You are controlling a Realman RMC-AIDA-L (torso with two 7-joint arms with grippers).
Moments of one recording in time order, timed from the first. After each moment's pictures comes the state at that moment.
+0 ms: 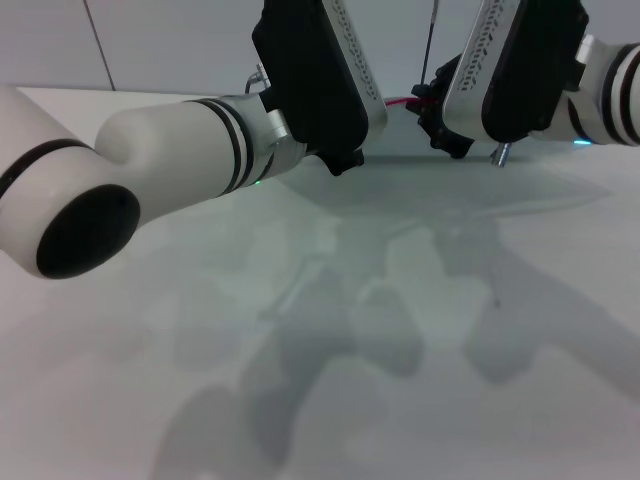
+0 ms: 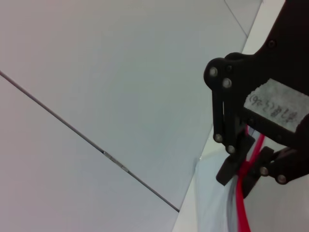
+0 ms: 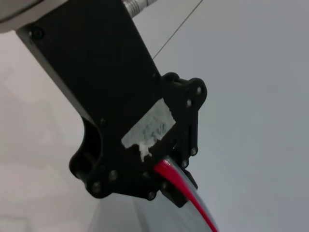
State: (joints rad) left arm -0.48 -2.03 -1.21 -1.42 2.86 -0.55 0.58; right arm 0.62 2.03 -1.69 -1.35 -2.50 -0.81 2.10
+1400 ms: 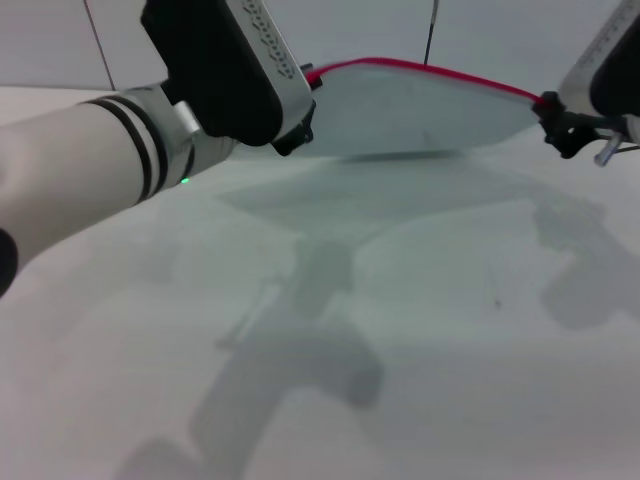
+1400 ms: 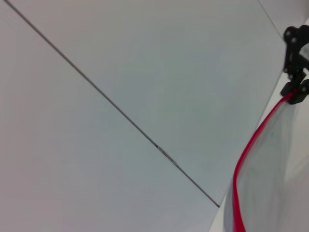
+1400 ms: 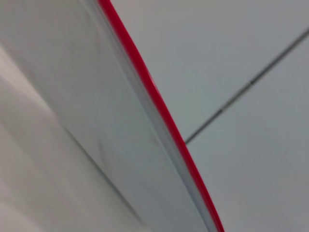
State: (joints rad) left arm -0.23 -2.03 -1.26 -1.71 2.87 -0.58 0.64; right arm 0.57 2.02 -1.49 -1.18 -2.58 -0.72 2.15
